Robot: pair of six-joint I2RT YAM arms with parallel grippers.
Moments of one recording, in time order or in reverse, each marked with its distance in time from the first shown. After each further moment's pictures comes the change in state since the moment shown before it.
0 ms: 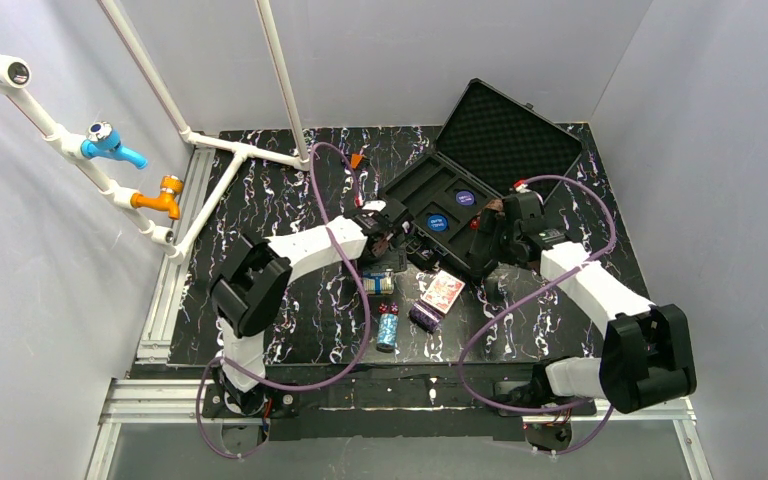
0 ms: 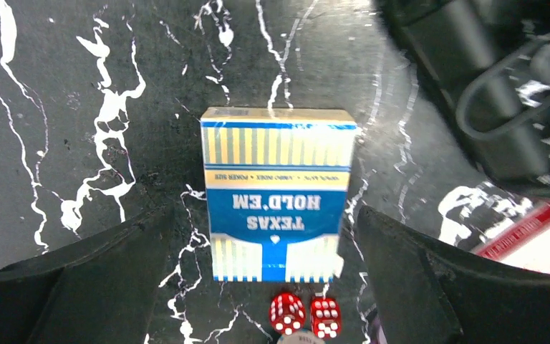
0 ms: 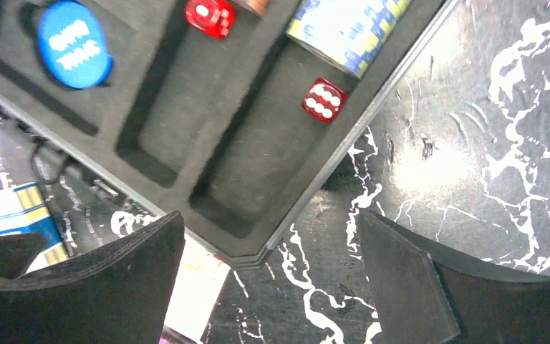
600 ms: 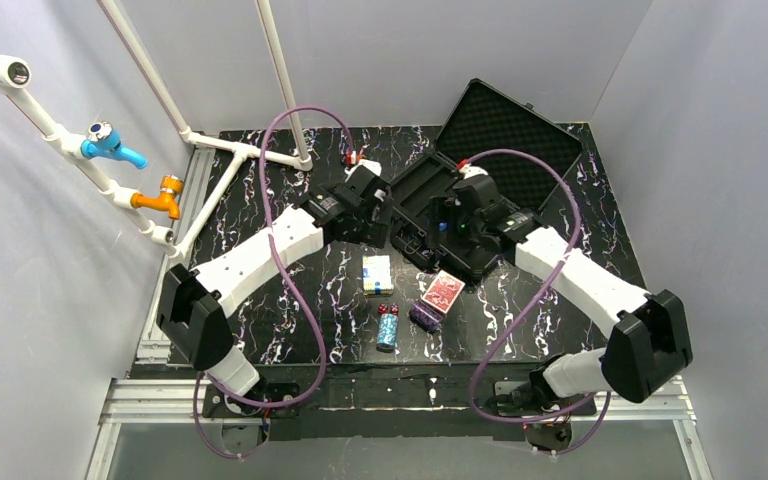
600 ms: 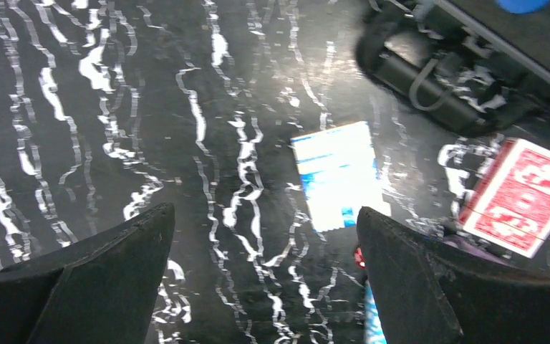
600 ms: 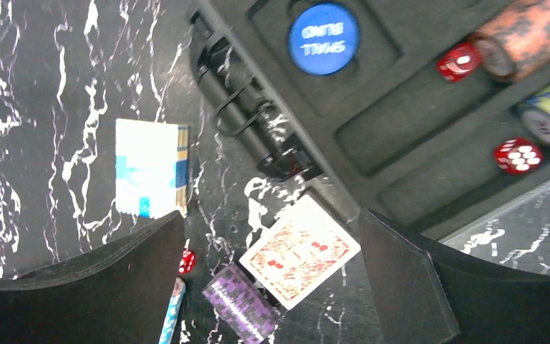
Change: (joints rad) left arm 0.029 -0.304 0.100 -0.108 -0.085 0.423; right arm 0.269 0.038 0.266 -0.089 0.002 -0.062
